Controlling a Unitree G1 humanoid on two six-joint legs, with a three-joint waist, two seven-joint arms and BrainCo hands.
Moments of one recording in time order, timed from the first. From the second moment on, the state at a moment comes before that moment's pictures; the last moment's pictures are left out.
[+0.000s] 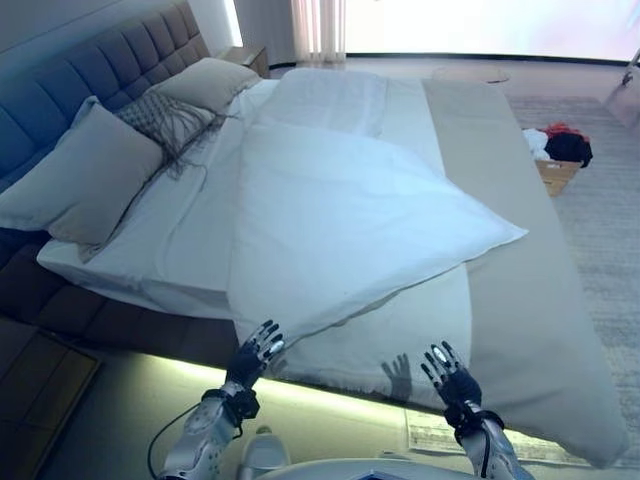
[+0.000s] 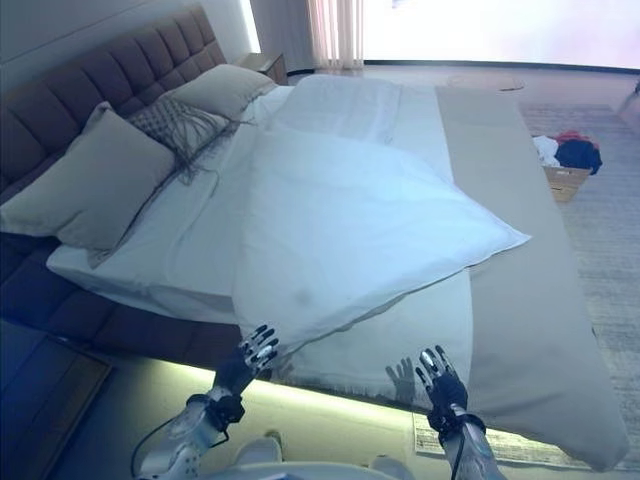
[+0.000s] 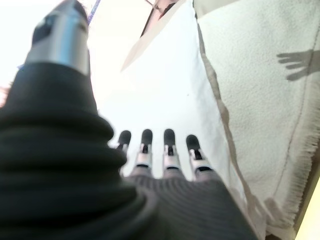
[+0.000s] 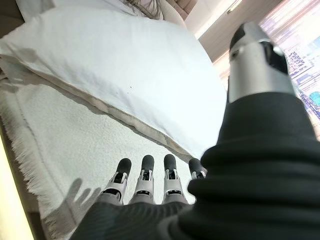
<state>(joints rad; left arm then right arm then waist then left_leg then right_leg) 0.20 0.28 -0.28 0.34 -0.66 -0.09 -0.20 0.24 -0.30 0.14 0.47 0.93 -0.13 0.10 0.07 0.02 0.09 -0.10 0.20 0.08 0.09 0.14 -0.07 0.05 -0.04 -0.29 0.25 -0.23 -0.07</state>
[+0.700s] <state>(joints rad) 0.22 0.30 -0.25 0.33 -0.66 -0.05 -0.27 0.31 -0.27 0.17 0.40 0.88 -0.12 0.08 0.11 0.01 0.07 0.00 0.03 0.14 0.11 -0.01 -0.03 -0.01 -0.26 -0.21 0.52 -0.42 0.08</state>
